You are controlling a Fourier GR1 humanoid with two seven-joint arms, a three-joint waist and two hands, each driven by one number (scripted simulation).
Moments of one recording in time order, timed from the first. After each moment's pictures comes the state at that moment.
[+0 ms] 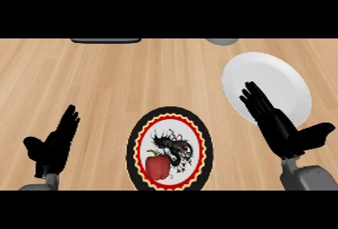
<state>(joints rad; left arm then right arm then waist) 0.00 0.28 -0.05 -1.32 0.21 0.13 -0.07 -0.14 -0.35 0.23 -1.53 -0.42 0.01 -0.02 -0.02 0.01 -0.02</state>
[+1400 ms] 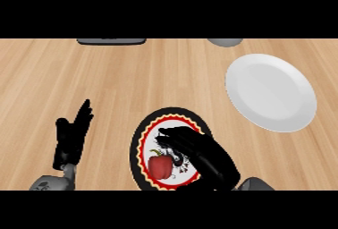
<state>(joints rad) -0.06 0.23 -0.14 -1.40 0.07 0.26 0.17 -0.28 -0.30 0.79 -1.62 0.44 -0.21 0.03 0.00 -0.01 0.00</state>
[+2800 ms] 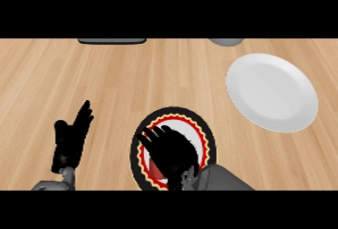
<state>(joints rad) -0.03 0.19 -0.11 -1.47 0.01 0.23 0.22 -0.48 -0.04 0.77 -1.56 0.65 0.52 0.64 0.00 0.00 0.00</state>
